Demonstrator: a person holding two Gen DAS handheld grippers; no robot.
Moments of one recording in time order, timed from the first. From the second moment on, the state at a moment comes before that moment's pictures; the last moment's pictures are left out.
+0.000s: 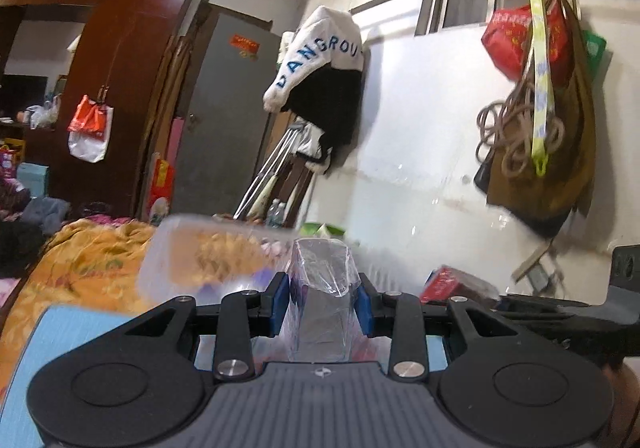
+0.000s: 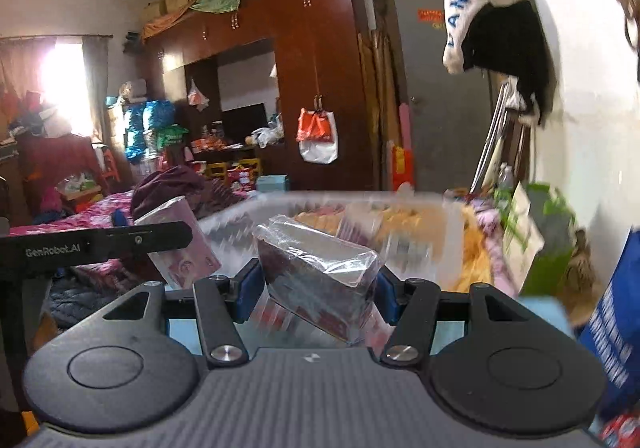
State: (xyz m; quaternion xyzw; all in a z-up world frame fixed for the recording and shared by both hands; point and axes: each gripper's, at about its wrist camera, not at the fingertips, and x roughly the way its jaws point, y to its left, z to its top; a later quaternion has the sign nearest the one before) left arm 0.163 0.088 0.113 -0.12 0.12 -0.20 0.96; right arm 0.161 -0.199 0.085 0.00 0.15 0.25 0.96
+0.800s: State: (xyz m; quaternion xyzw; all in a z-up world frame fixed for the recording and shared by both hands) left arm 0.240 0.078 0.123 -0.05 0.15 -0.04 0.99; right arm 0.226 -0.199 0.089 -0.01 0.14 0.23 0.96
